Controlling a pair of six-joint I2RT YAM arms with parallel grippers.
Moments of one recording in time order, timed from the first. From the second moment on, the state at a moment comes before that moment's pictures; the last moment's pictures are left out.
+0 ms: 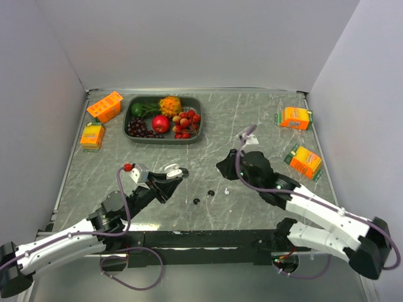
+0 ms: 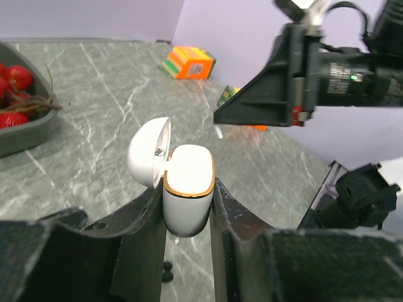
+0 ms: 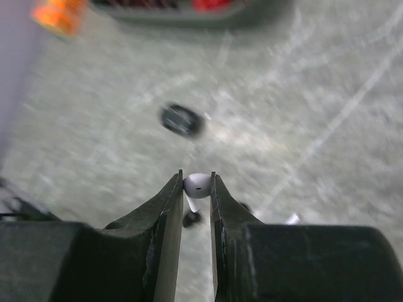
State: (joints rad) left arm -1.02 0.43 0.21 0.39 -0.21 -0.36; right arm 0.82 0.94 0.68 -0.18 0.22 0.62
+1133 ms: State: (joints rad) left arm -0.99 0.97 0.20 1.10 0.01 -0.32; right arm 1.11 0.95 0.63 0.44 0.22 0.49
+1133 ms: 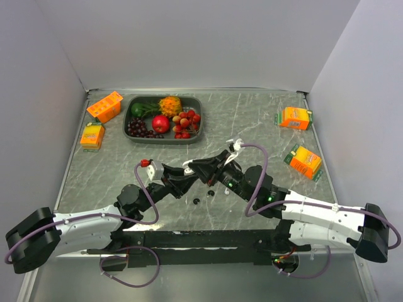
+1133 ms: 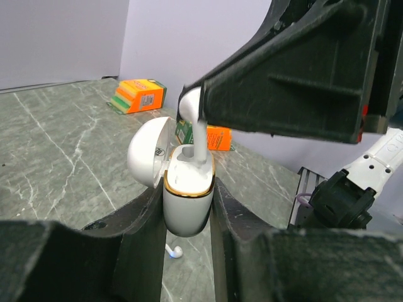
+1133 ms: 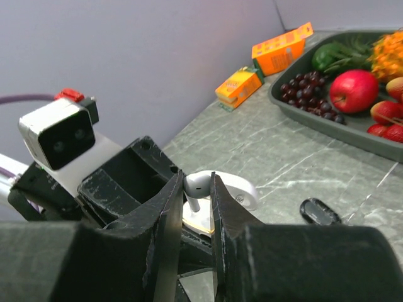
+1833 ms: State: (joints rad) left arm -0.99 0.95 0.20 1.10 0.02 -0.32; right arm 1.17 1.00 0.63 0.50 0.29 0.46
